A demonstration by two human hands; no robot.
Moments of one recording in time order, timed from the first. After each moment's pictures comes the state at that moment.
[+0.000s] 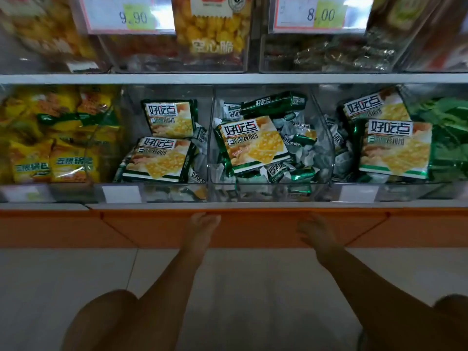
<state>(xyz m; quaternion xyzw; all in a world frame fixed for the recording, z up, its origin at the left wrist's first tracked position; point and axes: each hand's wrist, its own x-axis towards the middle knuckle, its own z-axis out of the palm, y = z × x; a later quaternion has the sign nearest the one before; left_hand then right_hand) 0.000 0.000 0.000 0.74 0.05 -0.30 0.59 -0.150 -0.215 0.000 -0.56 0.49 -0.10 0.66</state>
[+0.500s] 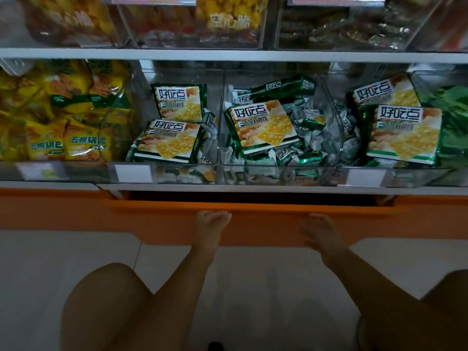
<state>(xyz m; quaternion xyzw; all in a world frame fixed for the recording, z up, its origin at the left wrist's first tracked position) -0.030 0.017 -0.009 0.72 0.04 -0.27 0.64 -0.179 -0.189 -0.015 -0.54 0.50 -0.11 0.67</state>
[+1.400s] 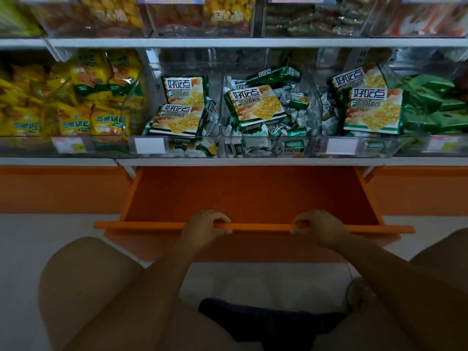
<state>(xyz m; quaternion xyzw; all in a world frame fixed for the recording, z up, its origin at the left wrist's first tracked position) -0.083 0.097 -0.001 0.89 -0.34 -0.22 0.22 -0.255 -0.157 0.027 -0.92 0.26 0.18 0.23</state>
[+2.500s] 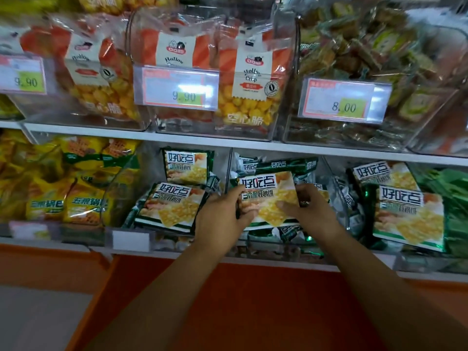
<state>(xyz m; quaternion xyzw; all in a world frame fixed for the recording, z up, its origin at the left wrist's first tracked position) 0.051 -0.049 0.131 0.90 -0.33 0.03 0.29 -0.048 -0.218 0.148 -0.78 0.26 -0.15 0.55</state>
